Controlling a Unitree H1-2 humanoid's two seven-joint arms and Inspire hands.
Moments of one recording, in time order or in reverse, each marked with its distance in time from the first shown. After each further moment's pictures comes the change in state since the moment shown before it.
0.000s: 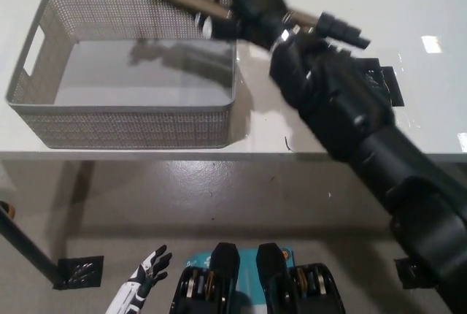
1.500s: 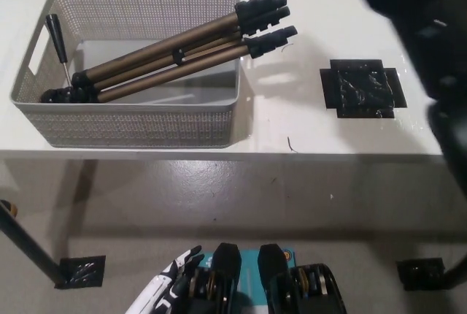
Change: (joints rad) left_arm -0.066 0.041 -0.109 0.009 0.053 0.045 -0.040; right_arm -0.284 -0.142 -0.320 -0.474 0.004 -0.052 0.073
